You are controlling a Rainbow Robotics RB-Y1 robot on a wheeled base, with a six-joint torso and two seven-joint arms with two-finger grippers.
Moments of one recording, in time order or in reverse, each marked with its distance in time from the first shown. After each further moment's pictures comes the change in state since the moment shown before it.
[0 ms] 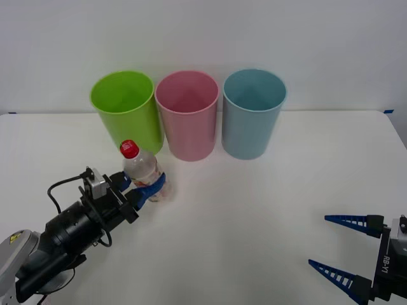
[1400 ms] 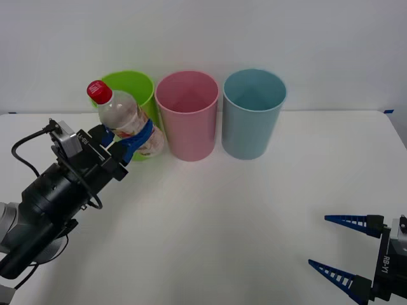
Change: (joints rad) right arm 0.000 0.000 0.000 0.000 0.000 0.000 0.000; left arm -0.011 0.003 0.075 -0.299 0.018 0.164 0.123
